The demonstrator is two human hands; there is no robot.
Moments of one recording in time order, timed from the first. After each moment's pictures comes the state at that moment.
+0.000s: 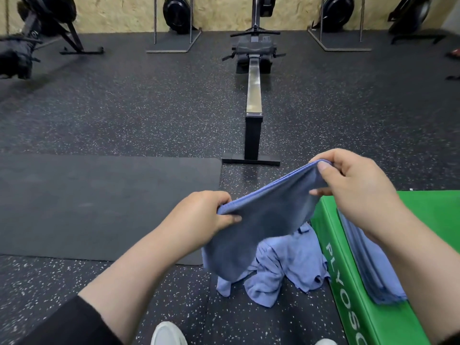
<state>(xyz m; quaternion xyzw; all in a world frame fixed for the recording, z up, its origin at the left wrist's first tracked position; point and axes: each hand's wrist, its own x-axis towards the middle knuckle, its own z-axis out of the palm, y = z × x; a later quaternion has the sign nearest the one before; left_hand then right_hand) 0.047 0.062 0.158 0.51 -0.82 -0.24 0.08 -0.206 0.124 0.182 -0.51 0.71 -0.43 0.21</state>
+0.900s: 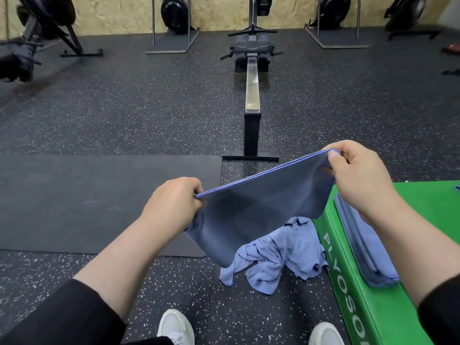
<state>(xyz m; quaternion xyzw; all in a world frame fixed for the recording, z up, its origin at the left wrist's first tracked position) 0.082 0.057 0.154 0.61 -0.78 -0.12 0.09 -0.219 0.135 0.177 -0.47 0.75 -0.43 0.16</state>
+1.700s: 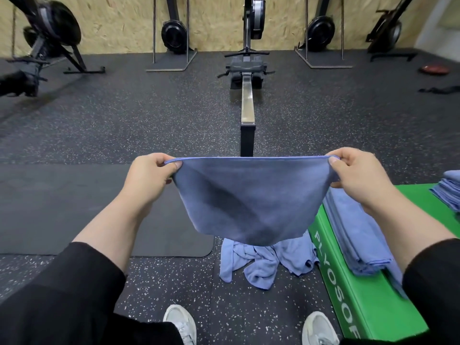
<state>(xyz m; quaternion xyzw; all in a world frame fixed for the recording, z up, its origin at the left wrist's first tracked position) 0.137 0.060 0.191 0.55 -0.63 -0.37 0.41 -0.234 0.175 0.196 -0.46 0.75 -0.45 0.18</state>
